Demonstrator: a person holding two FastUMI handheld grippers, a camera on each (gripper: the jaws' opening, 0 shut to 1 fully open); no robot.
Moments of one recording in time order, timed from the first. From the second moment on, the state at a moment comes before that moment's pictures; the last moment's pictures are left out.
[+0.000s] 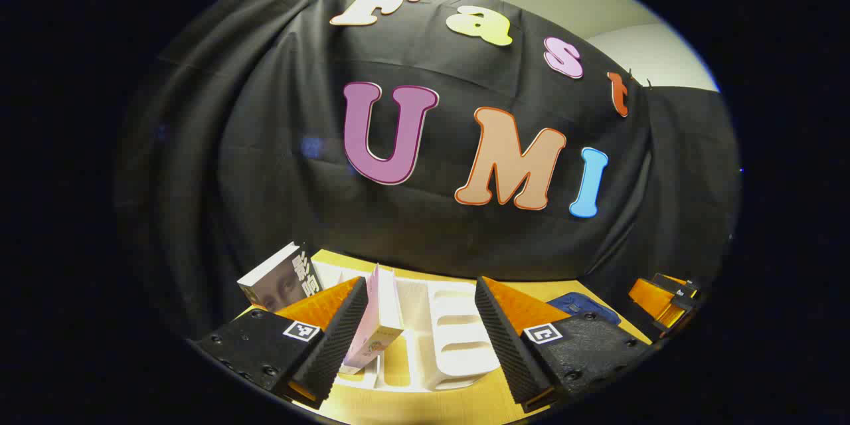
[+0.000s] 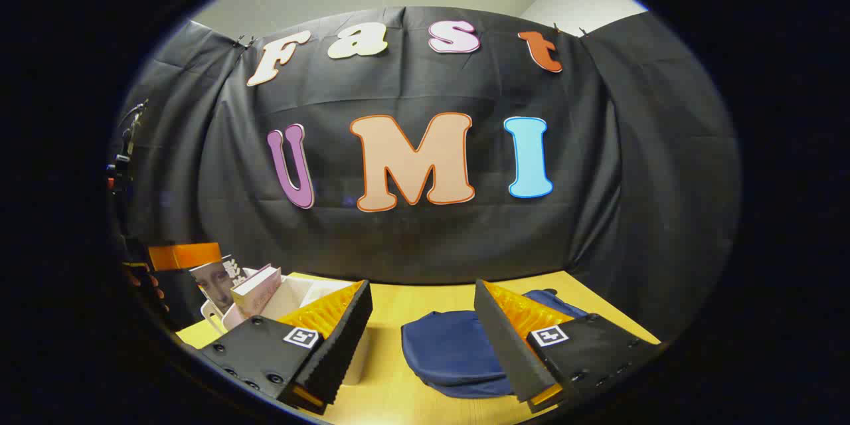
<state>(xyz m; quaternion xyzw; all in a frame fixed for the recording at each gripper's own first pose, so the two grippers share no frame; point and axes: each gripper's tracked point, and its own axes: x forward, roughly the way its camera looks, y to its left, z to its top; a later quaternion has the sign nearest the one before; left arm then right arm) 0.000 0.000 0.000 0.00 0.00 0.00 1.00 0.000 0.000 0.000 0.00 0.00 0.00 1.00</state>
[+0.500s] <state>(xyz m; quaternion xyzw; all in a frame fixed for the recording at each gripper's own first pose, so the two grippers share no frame) -0.011 -0.024 -0.021 0.03 0.02 -0.01 1.00 -0.007 -0.005 -0.001 -0.02 0.01 0.00 1.00</state>
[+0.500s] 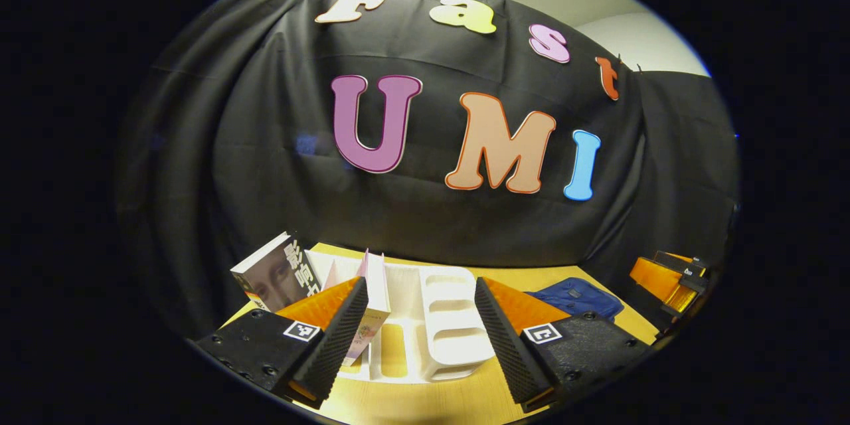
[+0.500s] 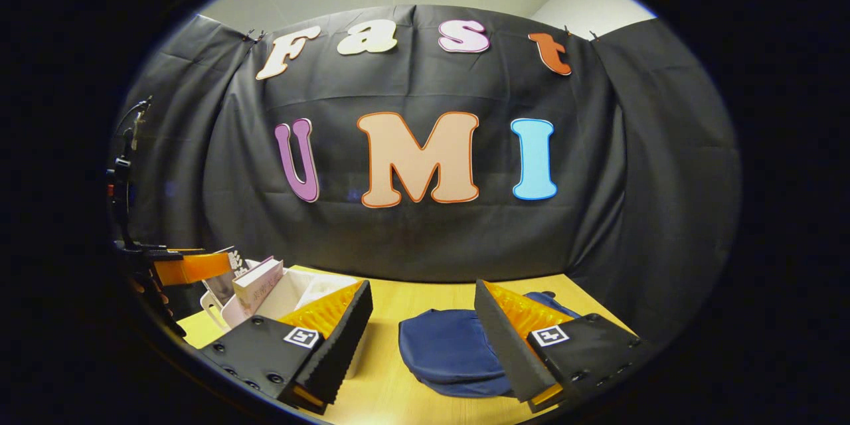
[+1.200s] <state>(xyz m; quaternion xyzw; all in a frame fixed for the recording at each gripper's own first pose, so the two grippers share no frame) -0.016 -0.021 -0.033 0.03 0.04 0.00 1.00 -0.005 -0.038 -0.019 -0.05 0.02 -0.03 1.00</state>
